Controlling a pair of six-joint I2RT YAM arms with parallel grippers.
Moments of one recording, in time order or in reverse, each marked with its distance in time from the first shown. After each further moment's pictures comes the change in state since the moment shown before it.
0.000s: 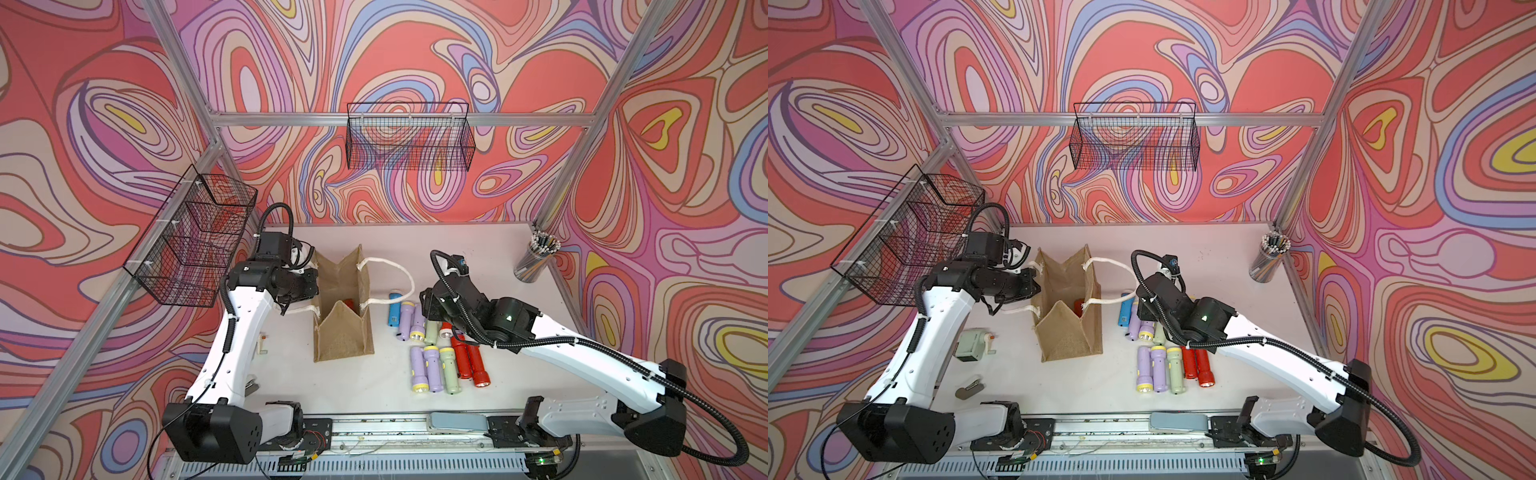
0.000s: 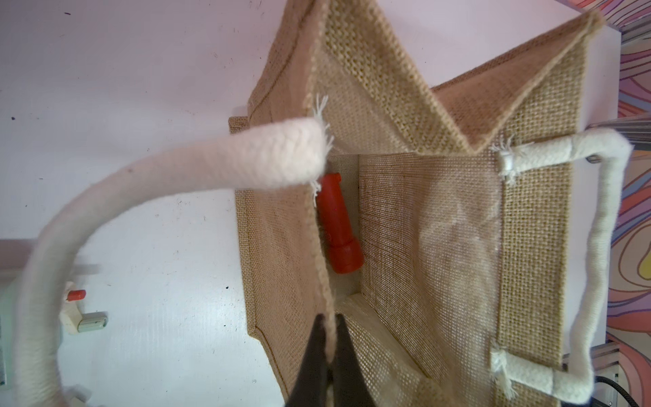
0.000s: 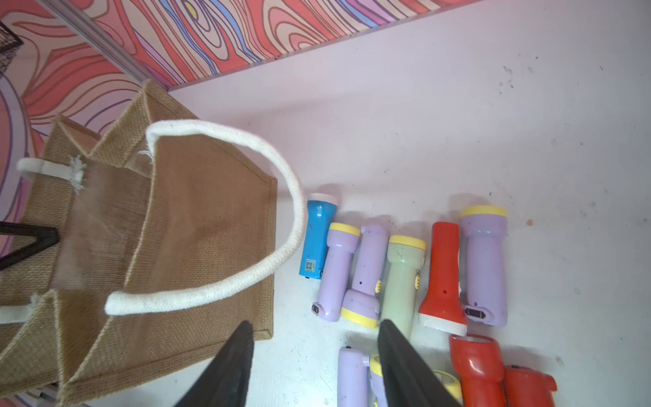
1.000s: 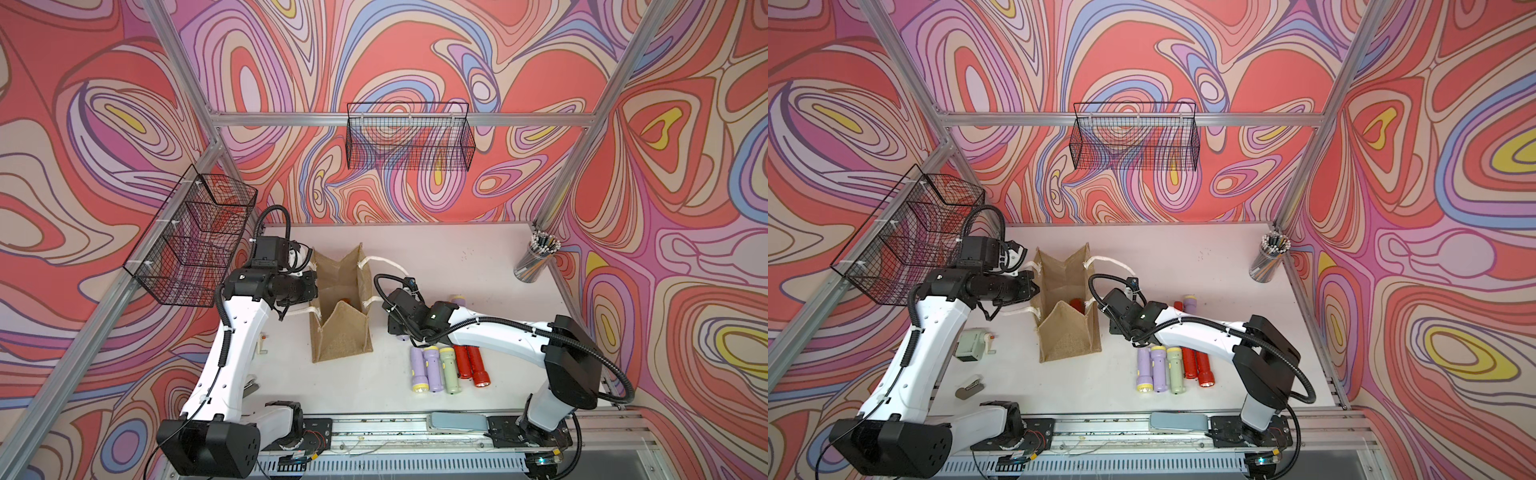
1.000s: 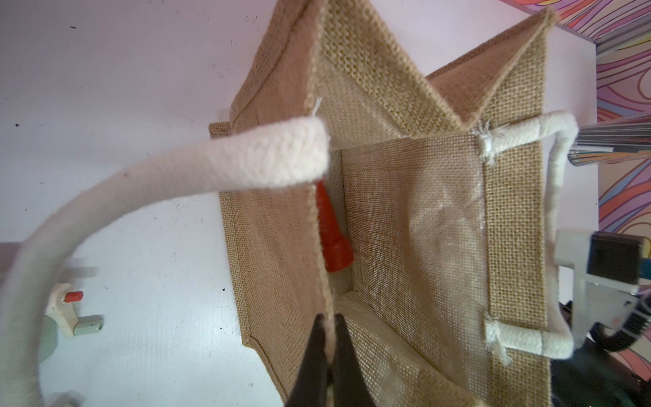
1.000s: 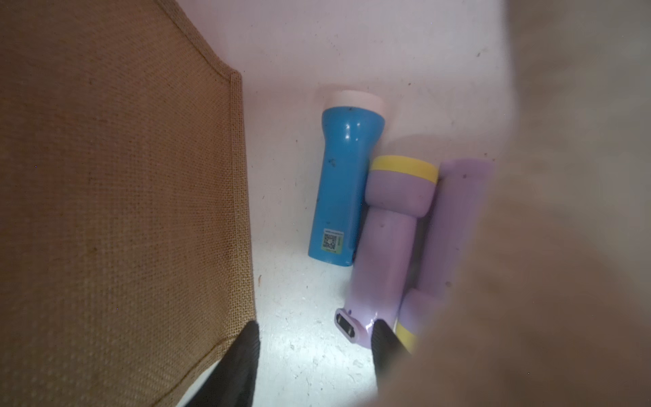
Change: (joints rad) left arm 0.000 -0.060 -0.038 0.026 0.008 -0.007; right arm 0.023 0.456 0.018 0.229 -0.138 0.037
